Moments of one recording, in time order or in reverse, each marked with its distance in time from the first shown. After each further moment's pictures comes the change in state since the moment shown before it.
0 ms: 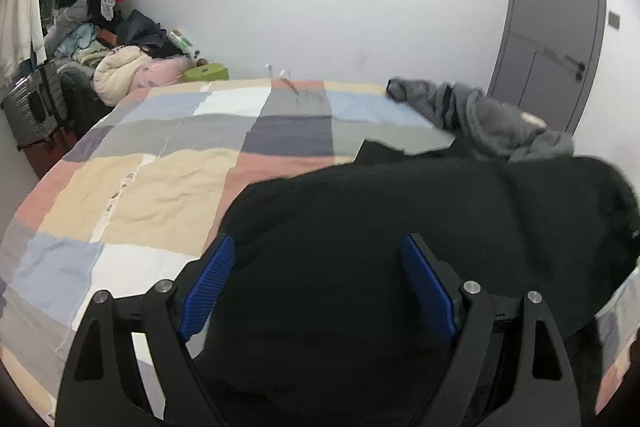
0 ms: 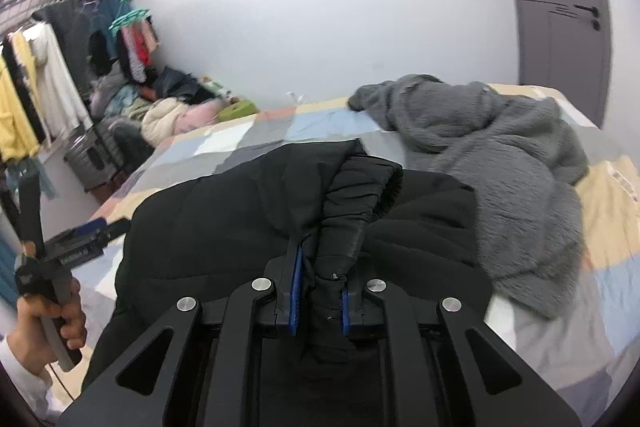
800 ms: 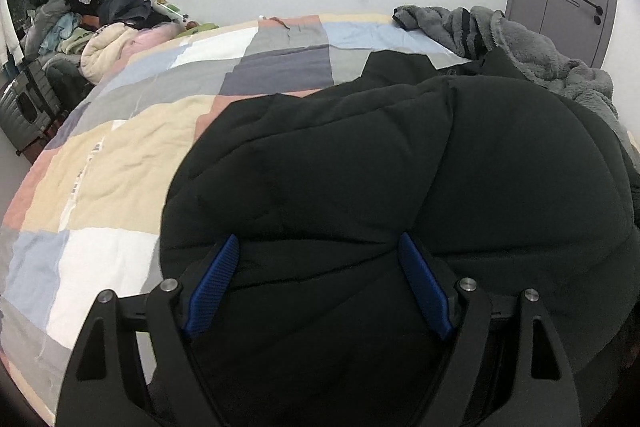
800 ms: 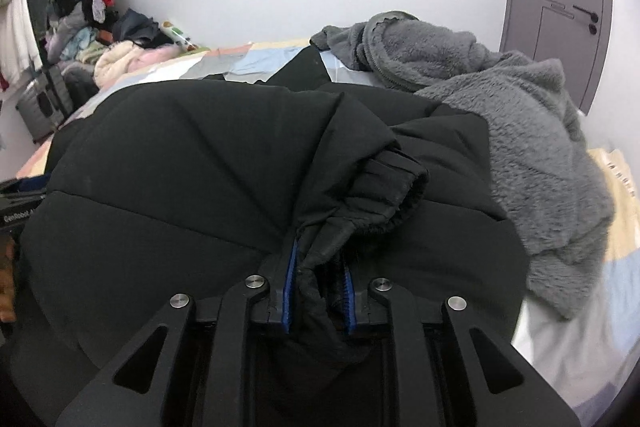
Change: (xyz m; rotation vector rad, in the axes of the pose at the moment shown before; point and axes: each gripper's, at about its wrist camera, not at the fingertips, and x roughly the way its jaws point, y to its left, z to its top) left arm 0.101 -0.022 -0.029 0.084 0.166 0.056; right arm 0.115 -0.024 -0.055 -0.094 0.125 -0.158
